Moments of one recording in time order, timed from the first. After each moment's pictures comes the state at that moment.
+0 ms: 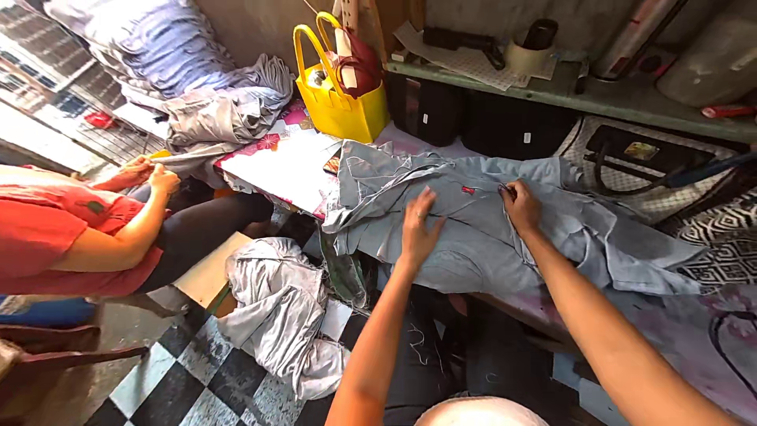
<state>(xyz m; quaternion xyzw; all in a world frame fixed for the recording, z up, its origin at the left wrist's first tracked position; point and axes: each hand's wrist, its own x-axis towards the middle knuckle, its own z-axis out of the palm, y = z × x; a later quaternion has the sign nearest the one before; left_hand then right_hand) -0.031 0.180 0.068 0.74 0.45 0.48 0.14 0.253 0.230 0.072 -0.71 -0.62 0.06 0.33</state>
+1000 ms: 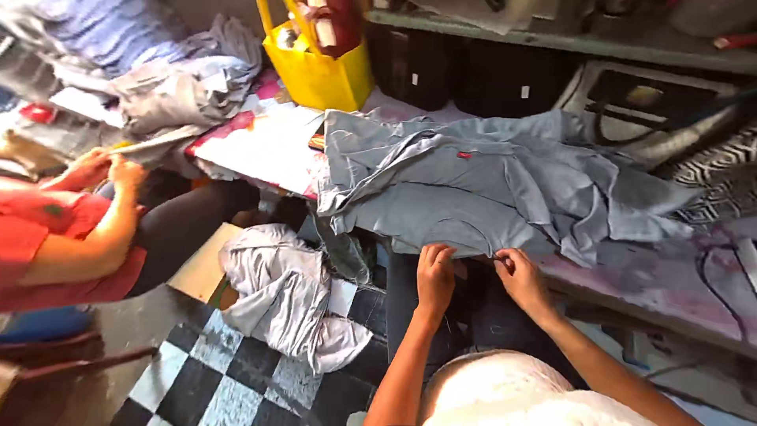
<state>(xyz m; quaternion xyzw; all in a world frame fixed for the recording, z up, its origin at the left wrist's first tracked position) -0.017 0.022 0.047 0.72 0.47 0.46 0.19 0.180 -0.013 0.081 -0.72 -0.60 0.26 0.24</state>
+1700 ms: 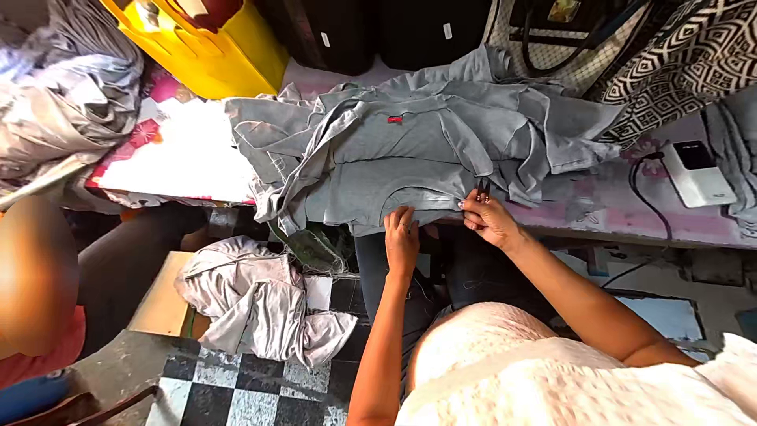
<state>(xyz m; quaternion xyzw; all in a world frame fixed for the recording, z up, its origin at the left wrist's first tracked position) 0.002 0.039 0.021 0.75 0.50 0.37 0.21 0.213 0.010 0.071 -0.52 -0.18 0.63 0.55</state>
